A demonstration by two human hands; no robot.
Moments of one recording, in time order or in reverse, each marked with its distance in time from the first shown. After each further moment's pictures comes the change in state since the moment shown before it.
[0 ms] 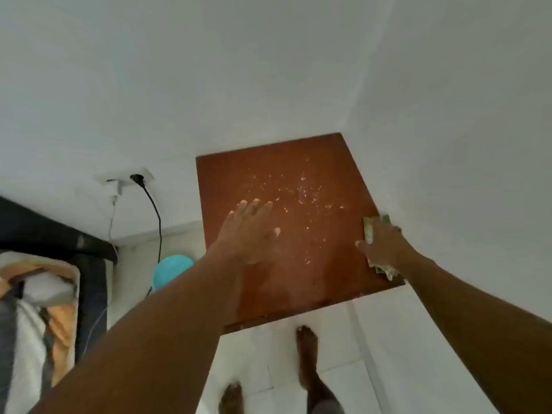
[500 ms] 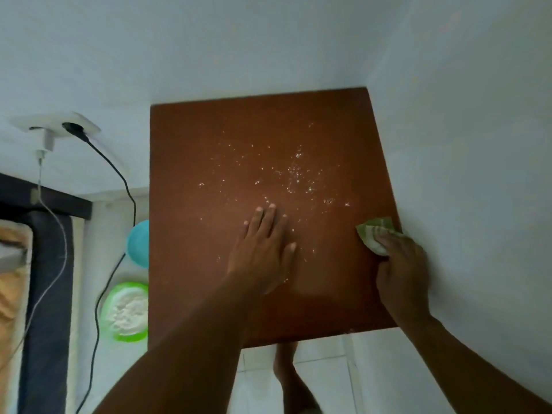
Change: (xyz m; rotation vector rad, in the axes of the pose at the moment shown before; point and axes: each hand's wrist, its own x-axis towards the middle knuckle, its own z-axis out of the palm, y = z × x) left_hand 0.103 0.036 0.144 0.019 -0.055 -0.052; right_hand 0.087 0.078 0.080 0.144 0.462 -0.304
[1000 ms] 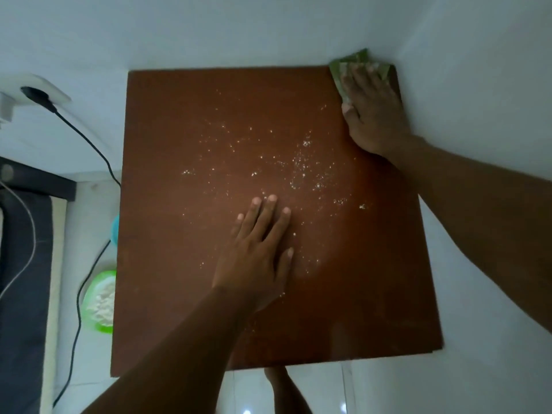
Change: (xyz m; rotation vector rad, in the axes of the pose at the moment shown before) left_hand 0.015 -0.016 0.035 -0.075 0.232 0.046; right_hand 0.291 -0.051 0.070 -0.312 -0.247 -0.433
